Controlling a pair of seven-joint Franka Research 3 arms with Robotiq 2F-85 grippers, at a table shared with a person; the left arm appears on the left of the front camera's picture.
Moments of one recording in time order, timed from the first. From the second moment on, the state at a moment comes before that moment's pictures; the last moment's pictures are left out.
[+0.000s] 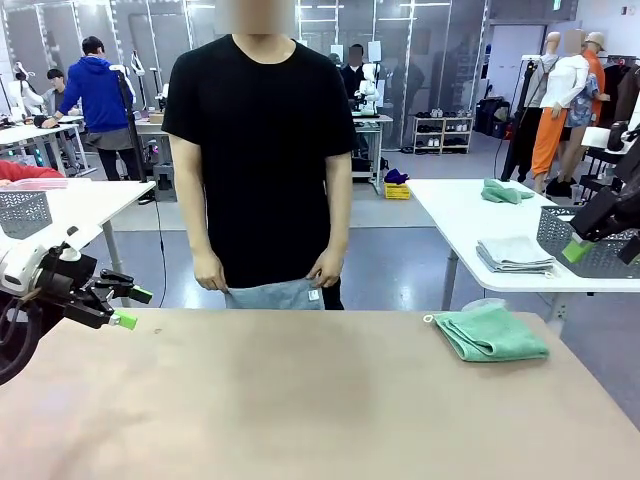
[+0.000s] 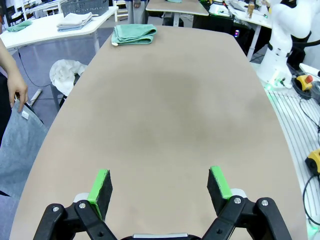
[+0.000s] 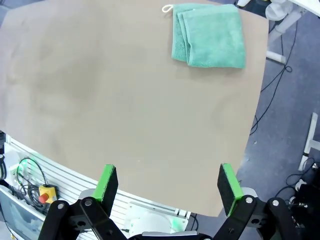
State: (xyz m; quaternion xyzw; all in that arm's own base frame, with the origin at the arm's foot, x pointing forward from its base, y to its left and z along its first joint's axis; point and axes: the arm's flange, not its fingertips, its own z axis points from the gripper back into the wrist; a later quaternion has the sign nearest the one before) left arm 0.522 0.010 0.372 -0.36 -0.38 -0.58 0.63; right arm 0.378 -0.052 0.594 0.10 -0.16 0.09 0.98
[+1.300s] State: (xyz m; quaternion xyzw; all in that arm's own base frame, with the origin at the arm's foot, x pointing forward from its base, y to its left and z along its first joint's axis) left arm 0.522 0.010 0.372 -0.36 -0.38 -0.58 0.63; right arm 0.378 -0.052 0.594 0.10 -0.16 0.09 0.98
